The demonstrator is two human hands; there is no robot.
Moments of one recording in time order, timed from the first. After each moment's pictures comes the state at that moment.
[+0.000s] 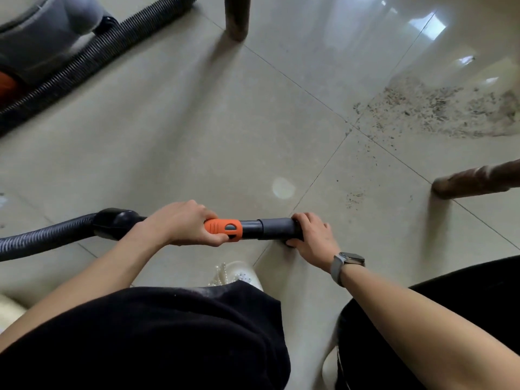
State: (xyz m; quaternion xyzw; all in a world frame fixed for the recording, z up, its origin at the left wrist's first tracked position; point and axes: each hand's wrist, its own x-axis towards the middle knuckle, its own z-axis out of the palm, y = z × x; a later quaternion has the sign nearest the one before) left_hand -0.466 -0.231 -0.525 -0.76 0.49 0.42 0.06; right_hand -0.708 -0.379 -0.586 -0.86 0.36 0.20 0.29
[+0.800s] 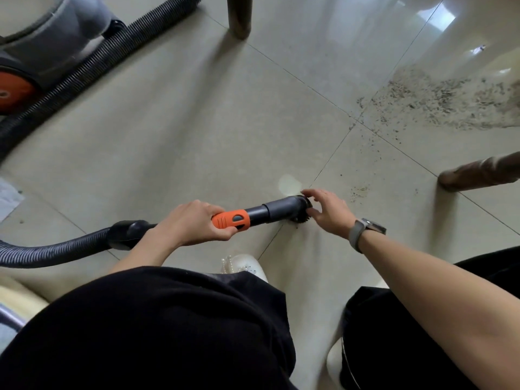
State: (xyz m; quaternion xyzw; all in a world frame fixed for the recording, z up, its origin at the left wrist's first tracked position) left_hand -0.480 -0.220 -0.530 -0.80 0.45 0.40 -0.02; right_hand -0.697 -0.424 -0.579 -0.84 0.38 0.19 0.33
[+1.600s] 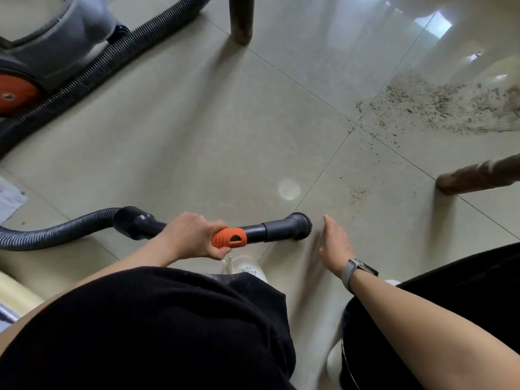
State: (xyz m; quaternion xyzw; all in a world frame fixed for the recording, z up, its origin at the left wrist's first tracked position) left_hand -0.482 -0.195 -0.559 -0.72 0.65 0.23 -0.02; right_hand -0.745 -0.375 -0.602 -0.78 0.50 0.21 0.31
